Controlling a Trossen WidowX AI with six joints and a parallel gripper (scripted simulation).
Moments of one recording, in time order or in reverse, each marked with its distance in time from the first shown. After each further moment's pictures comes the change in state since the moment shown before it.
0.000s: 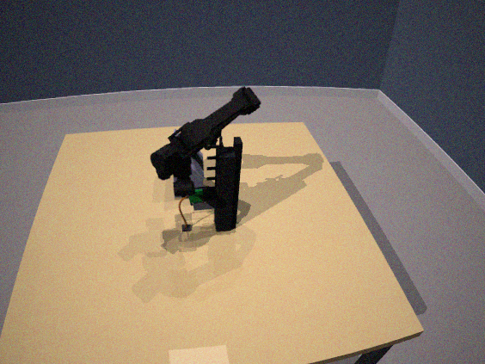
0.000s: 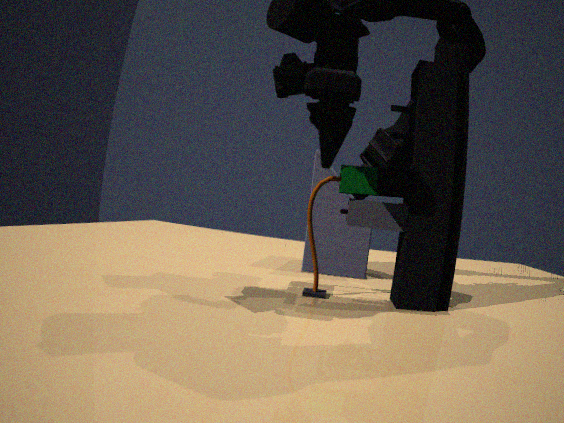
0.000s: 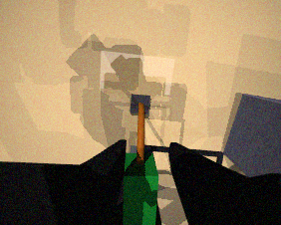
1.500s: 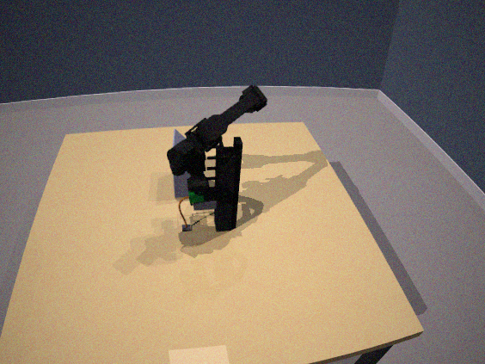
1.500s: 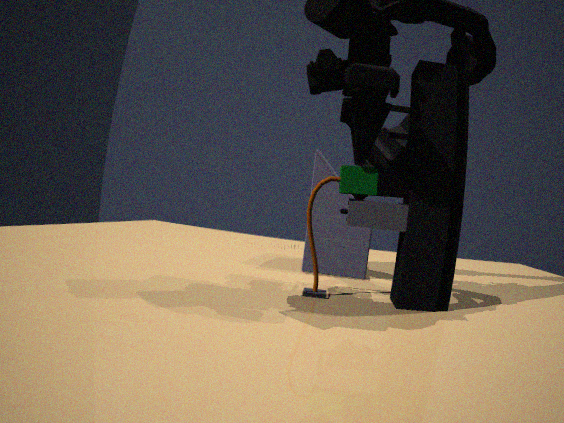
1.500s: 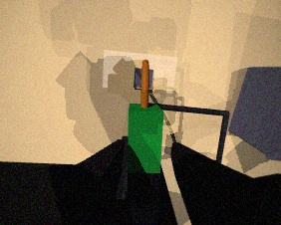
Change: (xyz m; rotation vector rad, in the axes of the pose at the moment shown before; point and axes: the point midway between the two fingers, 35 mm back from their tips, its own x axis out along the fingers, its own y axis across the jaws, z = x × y) arm -0.009 0.000 -0.043 0.012 -0.005 0.015
